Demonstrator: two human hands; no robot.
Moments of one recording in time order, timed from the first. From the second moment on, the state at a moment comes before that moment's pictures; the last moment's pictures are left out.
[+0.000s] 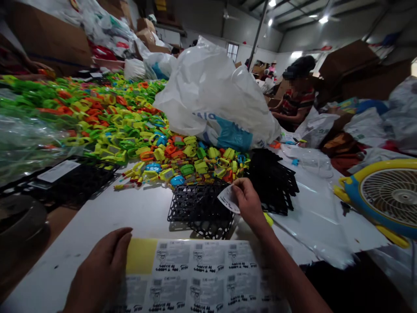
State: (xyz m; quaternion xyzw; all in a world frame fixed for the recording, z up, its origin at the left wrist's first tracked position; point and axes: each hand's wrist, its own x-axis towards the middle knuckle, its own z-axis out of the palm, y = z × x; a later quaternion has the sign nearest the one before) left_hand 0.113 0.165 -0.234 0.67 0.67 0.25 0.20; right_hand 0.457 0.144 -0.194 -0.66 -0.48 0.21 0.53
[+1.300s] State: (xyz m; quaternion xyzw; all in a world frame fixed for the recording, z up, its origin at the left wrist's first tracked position) left_hand 0.288 0.229 -0.224 0.74 0.41 0.39 0.36; right_hand 0.470 0.213 -0.192 -0.62 -0.65 0.10 0.42
